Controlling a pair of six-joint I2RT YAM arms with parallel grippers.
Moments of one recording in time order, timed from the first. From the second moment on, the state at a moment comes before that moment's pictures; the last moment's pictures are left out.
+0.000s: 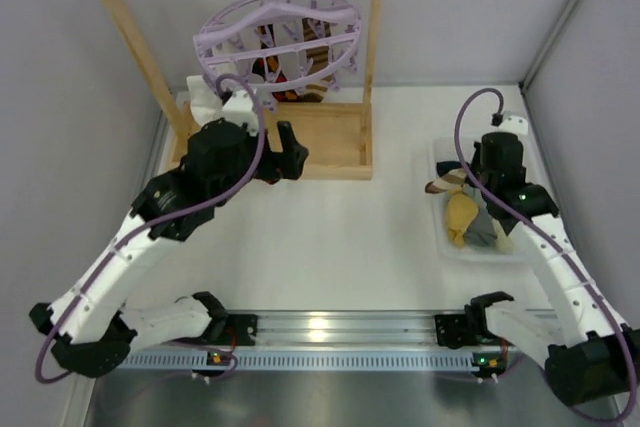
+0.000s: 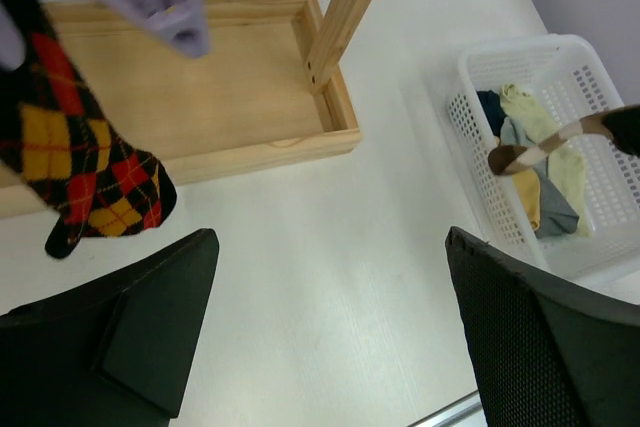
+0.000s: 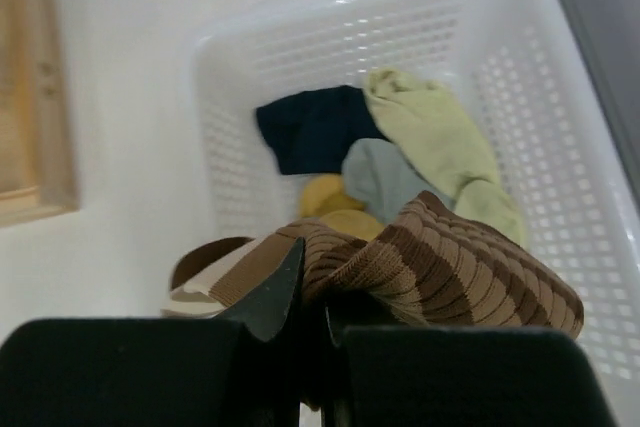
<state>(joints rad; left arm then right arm) -0.76 1.11 1.47 -0.71 -0.29 -0.43 0.28 0.95 0.94 -0.53 0.40 0.30</state>
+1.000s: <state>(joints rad) -0.71 0.35 0.93 -0.73 -0.74 -0.44 0.39 1.19 1.04 -0.39 0.45 0.32</state>
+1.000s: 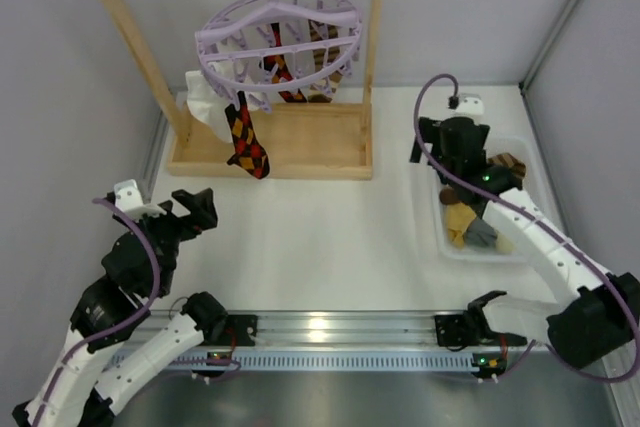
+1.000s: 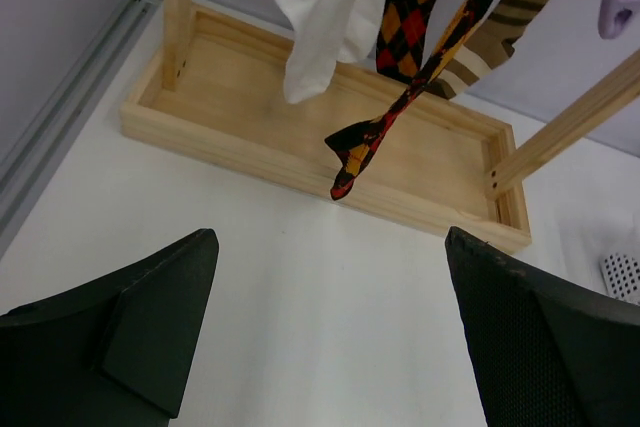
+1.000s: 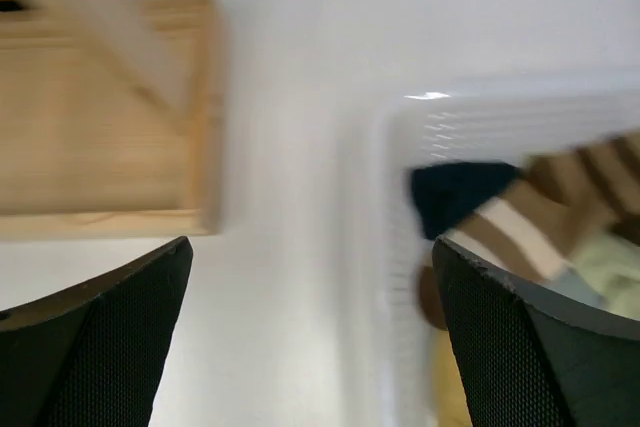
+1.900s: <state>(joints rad) -0.64 0.29 0.90 -0.73 -0.77 -0.47 1.21 2.08 1.79 0.17 0.66 0.35</state>
